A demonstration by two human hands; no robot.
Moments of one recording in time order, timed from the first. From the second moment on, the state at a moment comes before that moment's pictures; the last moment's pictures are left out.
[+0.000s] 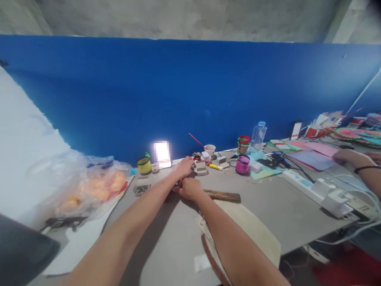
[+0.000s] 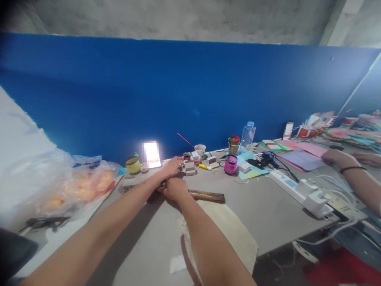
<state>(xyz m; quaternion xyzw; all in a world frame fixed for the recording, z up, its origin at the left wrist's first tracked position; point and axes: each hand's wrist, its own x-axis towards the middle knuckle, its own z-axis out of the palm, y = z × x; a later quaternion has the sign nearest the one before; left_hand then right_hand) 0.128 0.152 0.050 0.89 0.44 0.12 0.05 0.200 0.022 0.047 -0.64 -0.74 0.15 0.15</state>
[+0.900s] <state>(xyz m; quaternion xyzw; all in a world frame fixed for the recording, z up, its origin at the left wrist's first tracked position) 0.006 0.052 0.065 0.46 0.34 0.48 0.66 0.201 0.022 0.043 -0.63 -0.75 0.14 0.15</state>
